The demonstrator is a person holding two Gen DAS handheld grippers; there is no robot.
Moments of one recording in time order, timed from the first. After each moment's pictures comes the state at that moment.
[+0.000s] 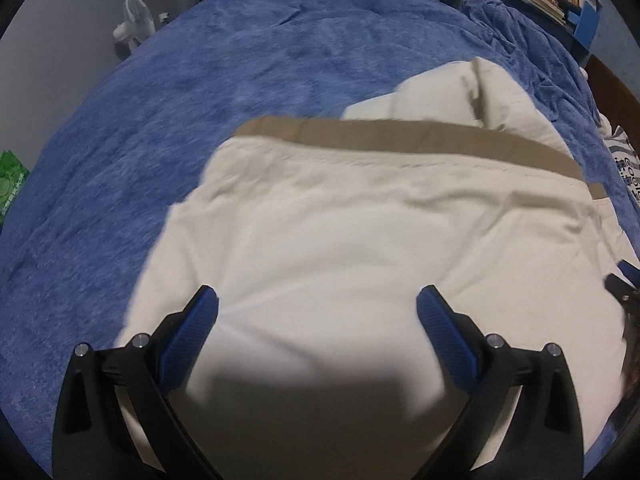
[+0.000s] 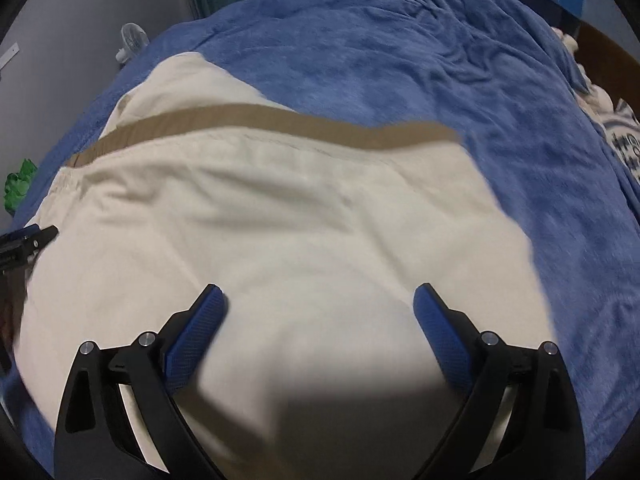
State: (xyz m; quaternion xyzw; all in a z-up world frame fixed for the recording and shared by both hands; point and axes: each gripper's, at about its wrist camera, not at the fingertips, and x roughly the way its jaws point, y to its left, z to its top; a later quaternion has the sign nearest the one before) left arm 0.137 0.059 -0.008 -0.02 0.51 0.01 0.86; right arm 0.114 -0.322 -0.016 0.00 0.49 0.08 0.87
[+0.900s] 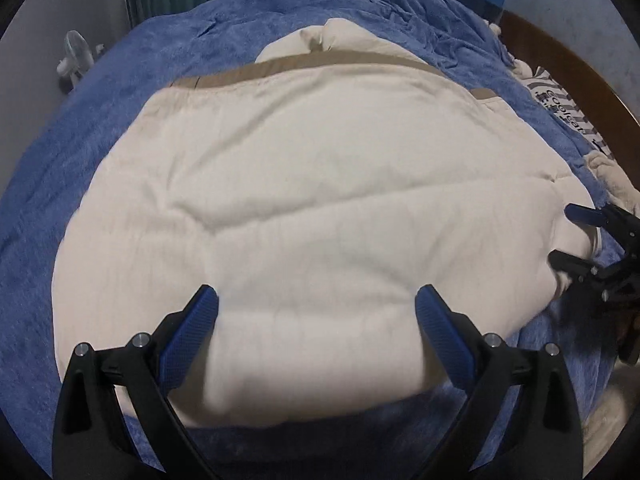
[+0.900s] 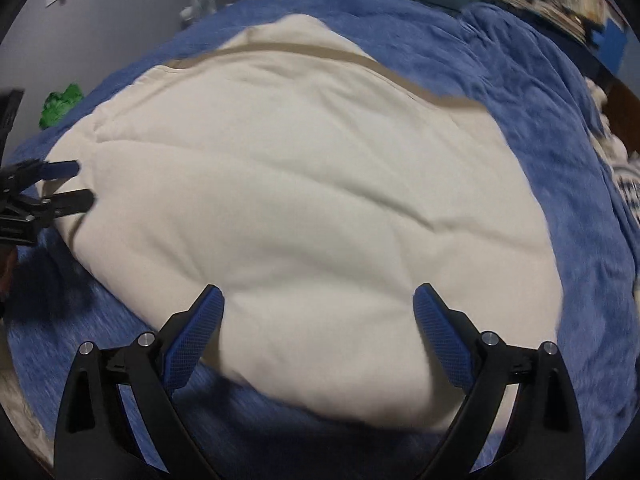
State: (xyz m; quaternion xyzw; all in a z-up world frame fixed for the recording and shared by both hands) left arm 0.012 0.000 -0.001 0.03 0.49 -0.12 0.86; right arm -0.017 -0.292 -0.008 -0.09 0.48 0.14 0.86
